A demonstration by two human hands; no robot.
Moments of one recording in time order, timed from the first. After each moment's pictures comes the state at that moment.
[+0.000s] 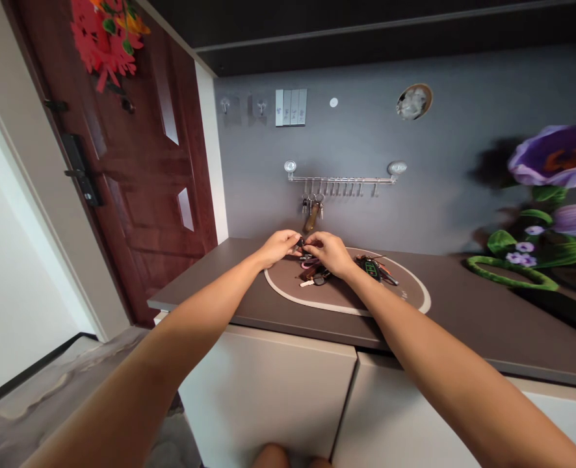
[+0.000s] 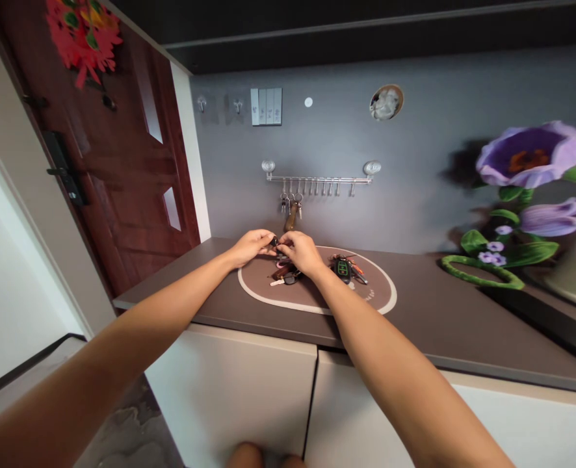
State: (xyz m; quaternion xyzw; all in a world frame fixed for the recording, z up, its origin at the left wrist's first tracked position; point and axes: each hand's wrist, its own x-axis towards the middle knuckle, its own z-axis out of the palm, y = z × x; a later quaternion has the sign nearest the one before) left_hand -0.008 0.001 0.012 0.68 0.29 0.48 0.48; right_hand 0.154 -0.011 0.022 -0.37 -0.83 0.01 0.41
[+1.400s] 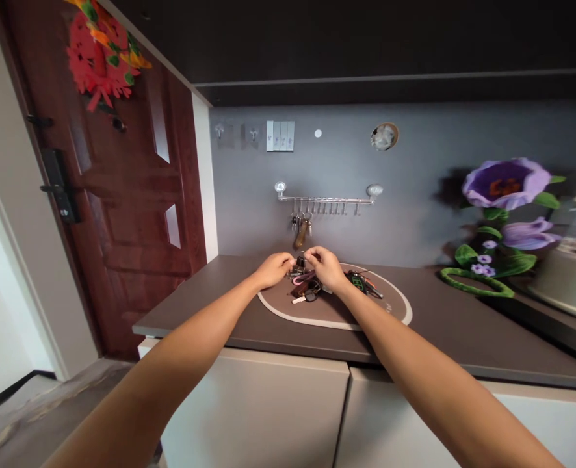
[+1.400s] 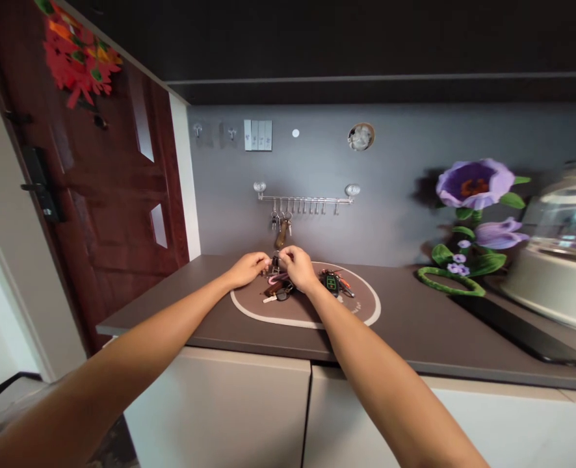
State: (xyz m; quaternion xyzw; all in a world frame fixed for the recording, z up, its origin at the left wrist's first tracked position) left_hand -0.007 0.002 0.005 0.83 0.37 0.39 0.13; right_hand 0.162 -0.004 0.015 -0.42 -0.75 0.11 0.51
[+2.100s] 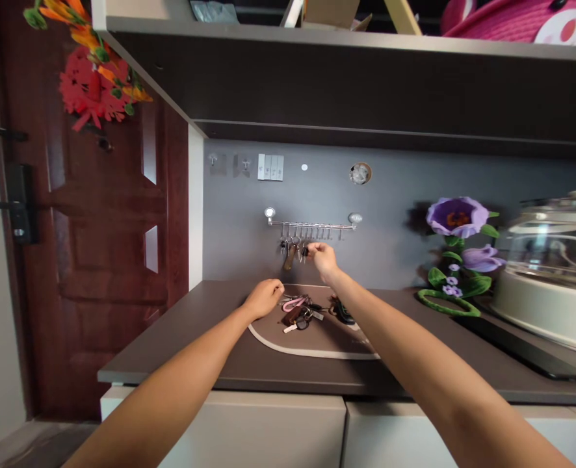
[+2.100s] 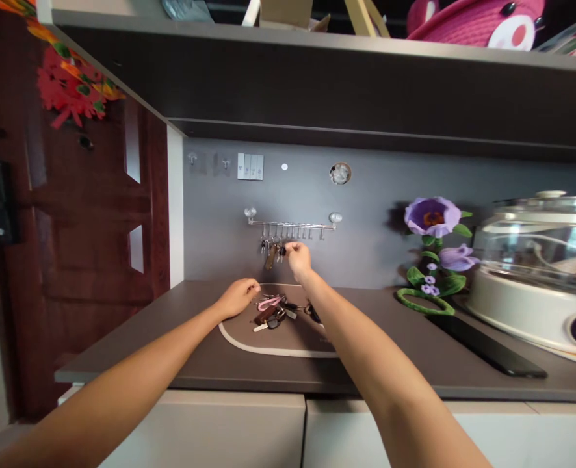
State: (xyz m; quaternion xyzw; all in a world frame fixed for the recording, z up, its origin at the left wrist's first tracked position) left_hand -0.001 0.006 -0.001 0.84 0.40 0.36 0.01; right_hand 0.170 0.039 0.074 -0.40 -0.54 0.28 0.68
